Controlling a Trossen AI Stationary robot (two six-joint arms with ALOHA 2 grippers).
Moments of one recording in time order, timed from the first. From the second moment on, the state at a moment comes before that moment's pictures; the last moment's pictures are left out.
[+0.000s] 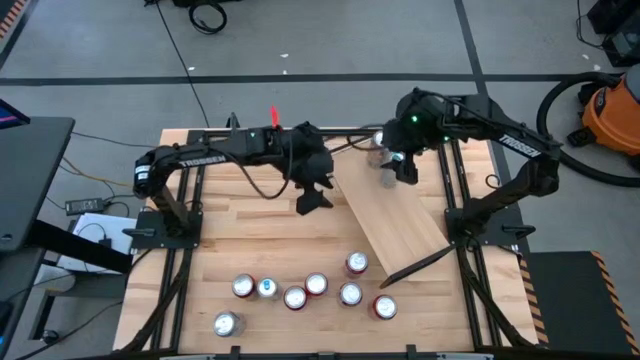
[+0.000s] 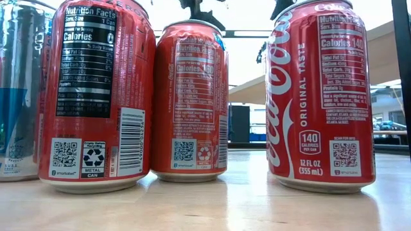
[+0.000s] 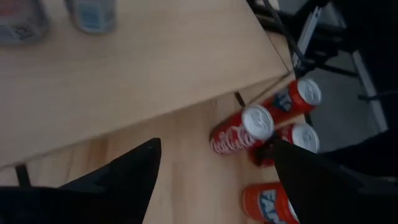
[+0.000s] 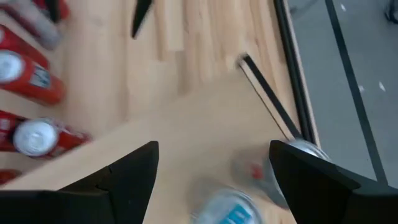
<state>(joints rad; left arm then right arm) 0.15 1.70 1.73 -0.81 0.36 -0.08 -0.24 1.39 1.79 -1.32 -0.02 -0.18</state>
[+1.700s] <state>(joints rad) -0.47 1.67 1.73 -0.83 0.05 -0.66 0.71 1.73 1.65 -1.04 0.03 0.59</state>
